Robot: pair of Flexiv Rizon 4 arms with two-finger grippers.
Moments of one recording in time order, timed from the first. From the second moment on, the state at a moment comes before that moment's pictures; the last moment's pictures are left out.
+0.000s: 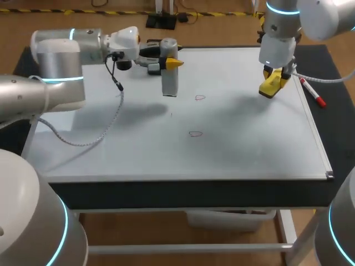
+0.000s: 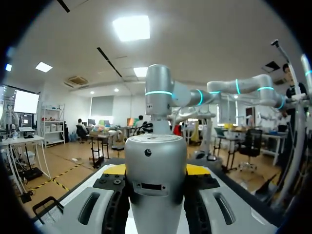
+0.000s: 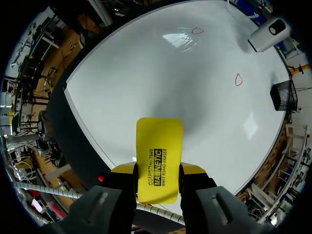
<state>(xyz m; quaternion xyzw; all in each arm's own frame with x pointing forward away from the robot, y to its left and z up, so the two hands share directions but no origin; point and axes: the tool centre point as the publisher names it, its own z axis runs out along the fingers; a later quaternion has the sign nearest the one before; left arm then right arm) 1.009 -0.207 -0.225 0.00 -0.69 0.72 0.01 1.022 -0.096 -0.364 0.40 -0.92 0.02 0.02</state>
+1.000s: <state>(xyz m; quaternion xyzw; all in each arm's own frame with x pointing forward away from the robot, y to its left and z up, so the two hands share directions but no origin) 1.026 -0.286 -0.249 -0.03 -0.68 0.73 0.04 1.022 -0.096 -0.364 0.40 -0.92 0.02 0.02</state>
